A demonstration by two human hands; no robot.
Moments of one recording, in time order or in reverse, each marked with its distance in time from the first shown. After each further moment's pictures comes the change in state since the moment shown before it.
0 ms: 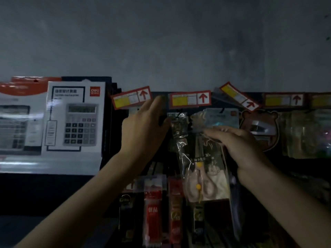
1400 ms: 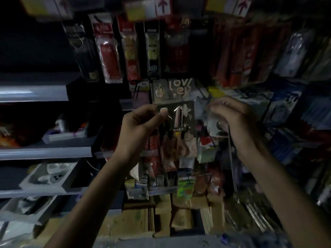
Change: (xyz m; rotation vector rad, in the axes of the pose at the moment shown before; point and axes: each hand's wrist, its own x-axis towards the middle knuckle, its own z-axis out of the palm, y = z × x) left_hand -0.321 0.177 -0.025 -1.174 -0.517 -1.005; right_hand -0.223 0.141 -0.180 -0.347 -0.086 0.229
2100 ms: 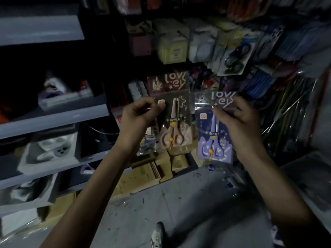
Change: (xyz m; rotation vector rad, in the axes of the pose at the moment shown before) left_hand -0.087 -0.070 -0.175 -0.089 -0.206 -0.236; right_hand -0.171 0.029 0.170 -0.144 0.385 0.271
